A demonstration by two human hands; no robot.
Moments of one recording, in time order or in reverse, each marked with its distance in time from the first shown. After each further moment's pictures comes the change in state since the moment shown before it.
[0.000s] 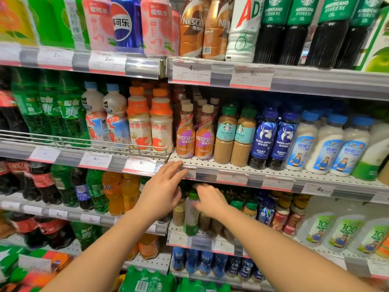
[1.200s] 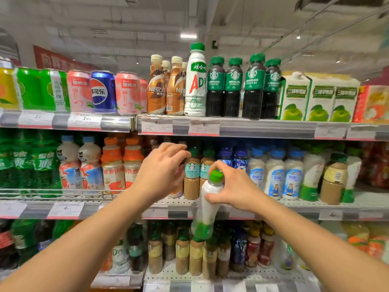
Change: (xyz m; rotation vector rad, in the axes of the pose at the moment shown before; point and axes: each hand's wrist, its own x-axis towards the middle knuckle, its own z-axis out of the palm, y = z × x) left_hand 0.113 0.087 -0.126 0.096 0.312 0.273; right_hand -0.117 0.039 -0.215 0.218 0.424 -0.091
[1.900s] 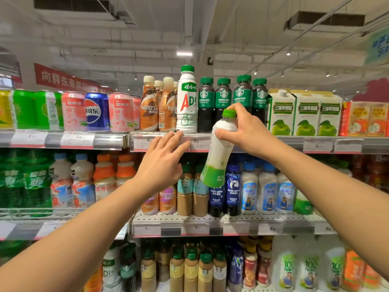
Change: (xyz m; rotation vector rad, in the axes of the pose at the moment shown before) left_hand 0.063 -0.007 0.001 0.227 -0.051 0.012; right_hand 0.064 -0.027 -0.142 -0.022 0.296 -0.116
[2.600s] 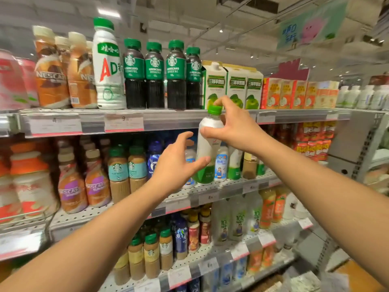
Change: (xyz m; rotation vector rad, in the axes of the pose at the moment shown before) left_hand 0.032 0.167 0.026 -1.079 -0.132 -0.162; right_hand -0.078 0.050 -0.052 -0.173 0.035 0.240
